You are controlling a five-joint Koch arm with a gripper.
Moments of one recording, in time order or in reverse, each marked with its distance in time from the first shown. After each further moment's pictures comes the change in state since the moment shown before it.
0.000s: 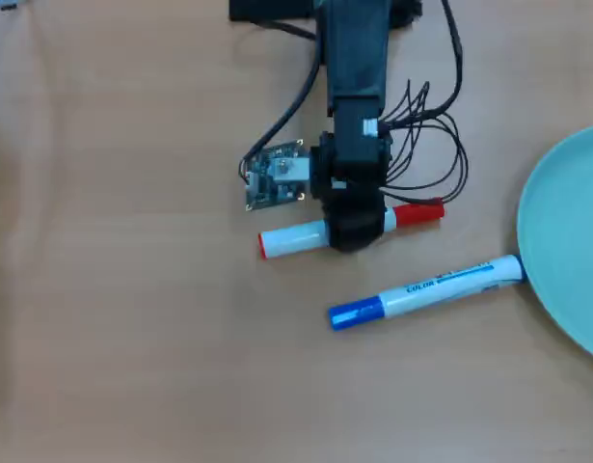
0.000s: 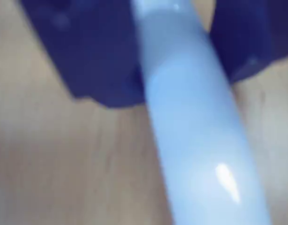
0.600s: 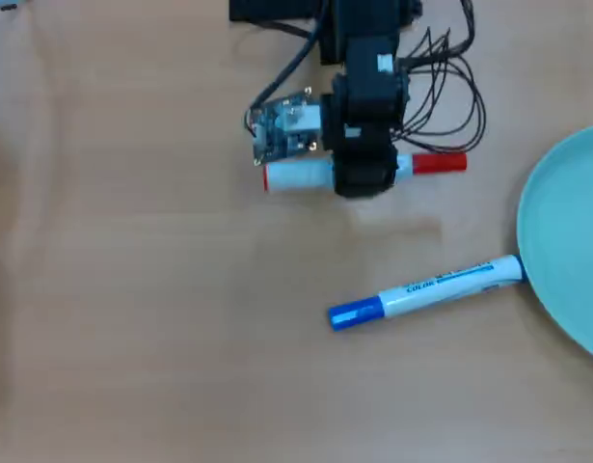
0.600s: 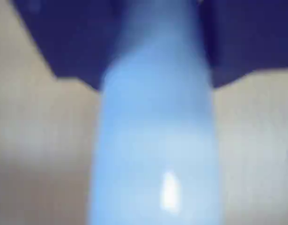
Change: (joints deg) arm -2.7 15.2 2.0 9.8 11.1
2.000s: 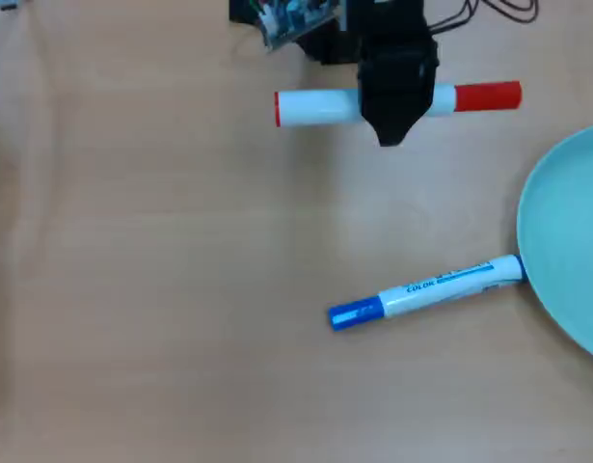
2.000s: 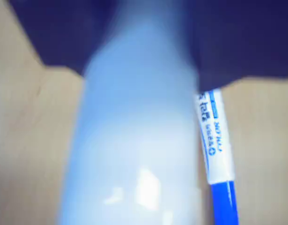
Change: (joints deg) arm -5.0 12.9 -19.2 9.3 6.4
